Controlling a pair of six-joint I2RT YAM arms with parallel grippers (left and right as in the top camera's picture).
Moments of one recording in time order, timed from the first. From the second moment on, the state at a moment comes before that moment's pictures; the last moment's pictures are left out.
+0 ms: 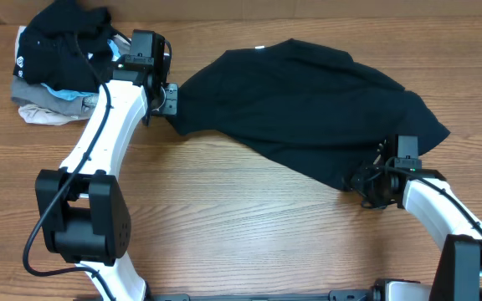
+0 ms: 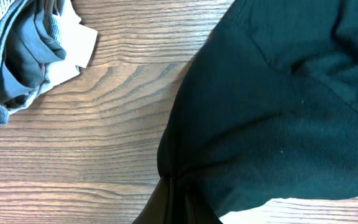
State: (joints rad) left arm -0.11 1.92 1.59 -0.88 -0.12 -0.08; right arm -0.08 1.49 0.65 -0.45 -0.23 0.58
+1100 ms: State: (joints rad) left arm -0.12 1.92 2.68 -1.34 -0.07 -0.07; right arm -0.35 1.32 2.23 -1.52 -0.24 0.36
